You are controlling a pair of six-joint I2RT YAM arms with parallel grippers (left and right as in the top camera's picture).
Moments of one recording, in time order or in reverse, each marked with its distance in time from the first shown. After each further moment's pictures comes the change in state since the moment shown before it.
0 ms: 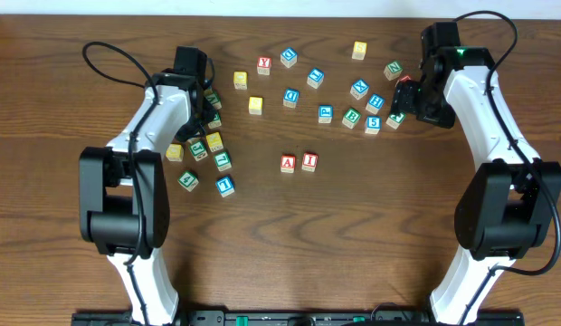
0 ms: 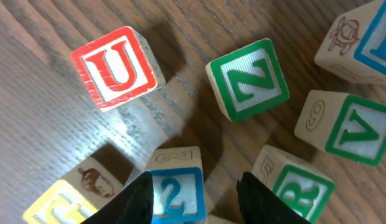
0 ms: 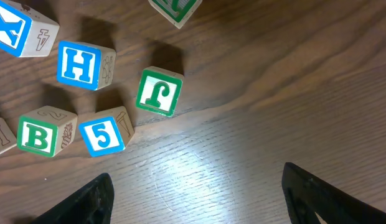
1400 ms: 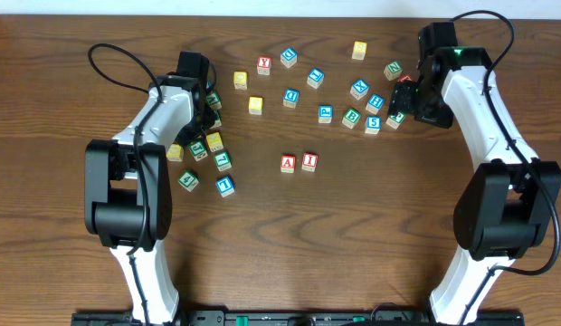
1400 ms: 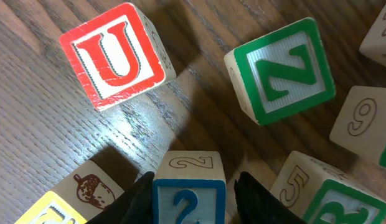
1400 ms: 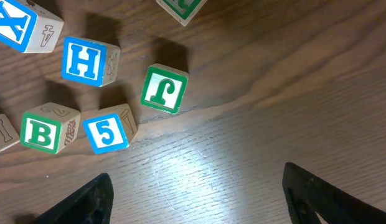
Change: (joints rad) left arm 0.000 0.054 0.000 -0.006 -0.010 -0.009; right arm 0.010 0.000 0.000 -0.002 0.002 0.000
